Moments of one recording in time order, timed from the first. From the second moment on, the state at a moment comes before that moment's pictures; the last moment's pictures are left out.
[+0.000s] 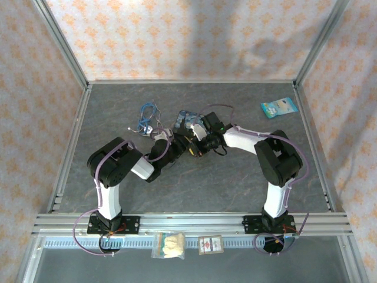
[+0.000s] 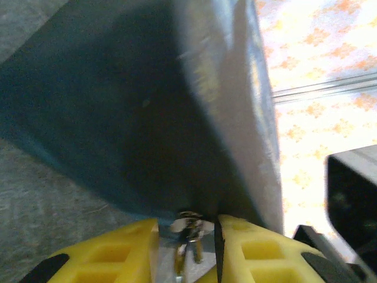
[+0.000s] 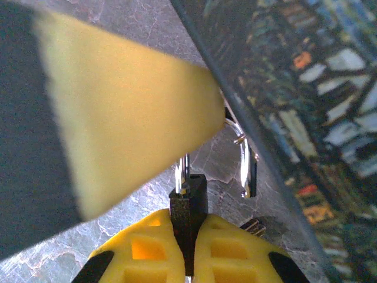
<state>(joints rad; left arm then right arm) -0.58 1.92 0.56 1.04 0.03 -1.26 0.58 1.86 1.15 -0.36 -0.47 -0.02</state>
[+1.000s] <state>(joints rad) -0.60 1.94 0.55 1.10 0.06 -1.26 0.57 1.55 1.03 -0.31 -0.31 0.25</state>
